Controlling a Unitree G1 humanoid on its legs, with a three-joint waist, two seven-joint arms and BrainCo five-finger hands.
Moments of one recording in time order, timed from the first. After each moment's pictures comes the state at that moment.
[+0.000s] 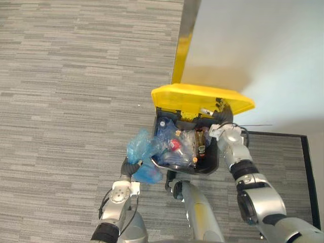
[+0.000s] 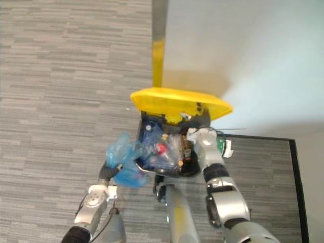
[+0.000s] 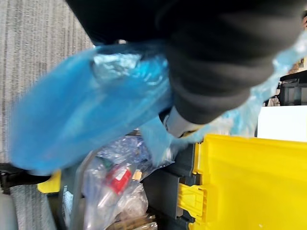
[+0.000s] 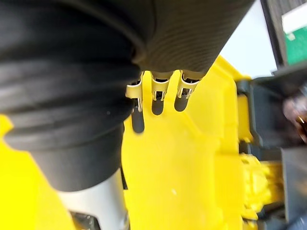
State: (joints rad) left arm -0.01 0.13 -0.14 0.44 -0.13 -0.17 0.13; right arm -0.74 -0.30 -0.02 0.77 0.33 -0.09 -0.21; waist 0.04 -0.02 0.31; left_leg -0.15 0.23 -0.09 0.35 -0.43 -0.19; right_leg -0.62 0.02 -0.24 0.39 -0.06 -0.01
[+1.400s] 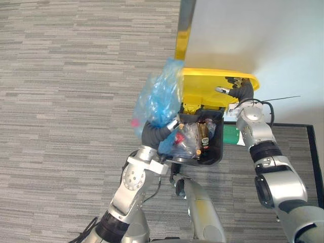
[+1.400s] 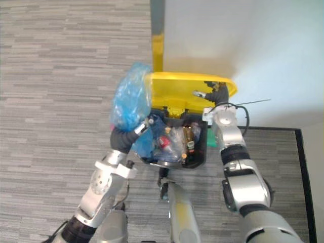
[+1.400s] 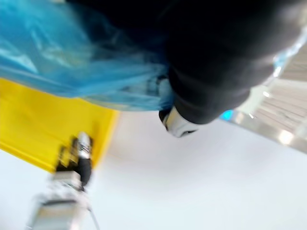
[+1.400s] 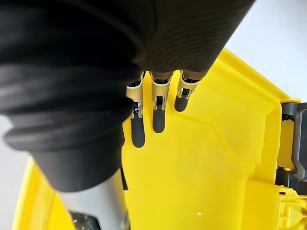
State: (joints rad) left arm -0.18 0.12 -0.47 -0.27 -0.32 -0.27 0.09; right arm -0.86 -0.44 0.09 0.76 0.31 -0.04 -0.15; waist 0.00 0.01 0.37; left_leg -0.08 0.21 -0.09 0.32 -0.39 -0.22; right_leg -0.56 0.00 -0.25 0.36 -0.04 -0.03
